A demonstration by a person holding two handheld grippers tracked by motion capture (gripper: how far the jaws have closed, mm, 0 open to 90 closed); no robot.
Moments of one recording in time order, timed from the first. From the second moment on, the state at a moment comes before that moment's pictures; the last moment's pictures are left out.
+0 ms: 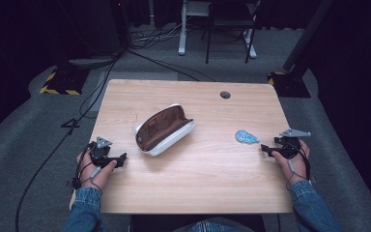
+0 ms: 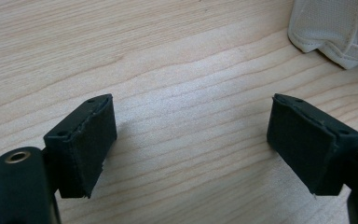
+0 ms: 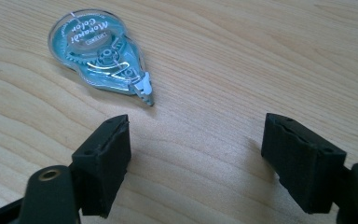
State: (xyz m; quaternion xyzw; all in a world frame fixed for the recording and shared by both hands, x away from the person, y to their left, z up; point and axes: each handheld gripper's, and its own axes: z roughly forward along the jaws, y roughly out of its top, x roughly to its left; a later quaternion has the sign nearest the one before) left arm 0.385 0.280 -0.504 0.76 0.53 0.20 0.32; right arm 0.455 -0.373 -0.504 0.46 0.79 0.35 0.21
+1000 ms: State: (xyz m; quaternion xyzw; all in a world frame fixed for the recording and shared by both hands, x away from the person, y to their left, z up) left arm 0.394 0.261 -0.451 0.73 0.52 0.21 0.38; right arm 0.454 -0.373 -0.504 0.46 0.79 0.36 0.21
